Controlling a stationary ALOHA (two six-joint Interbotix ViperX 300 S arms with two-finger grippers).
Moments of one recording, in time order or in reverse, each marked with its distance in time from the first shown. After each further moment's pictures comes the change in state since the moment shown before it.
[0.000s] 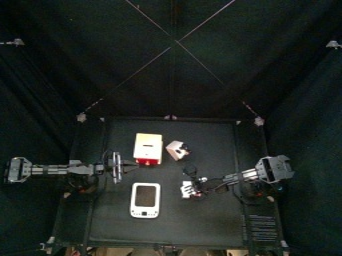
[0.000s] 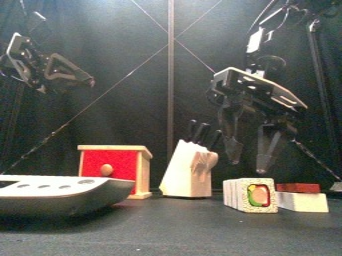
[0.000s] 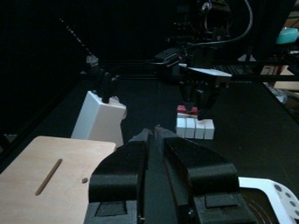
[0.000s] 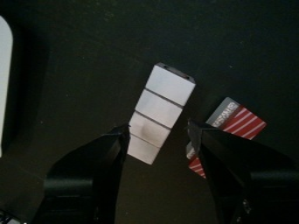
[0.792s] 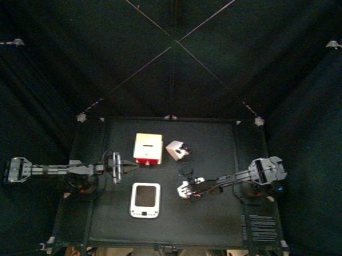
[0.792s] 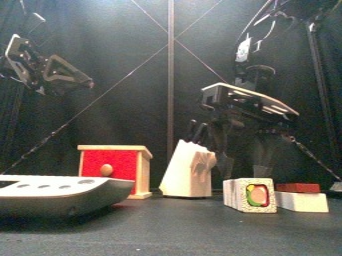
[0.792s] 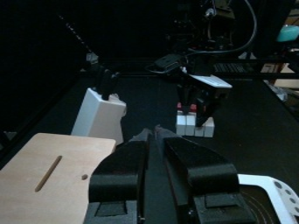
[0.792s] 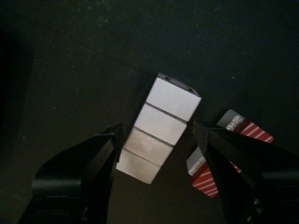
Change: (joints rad) left arm 0.005 0.002 0.008 -0.002 0.002 0.000; right arm -0.003 0.092 -0.061 -0.031 0.054 0.003
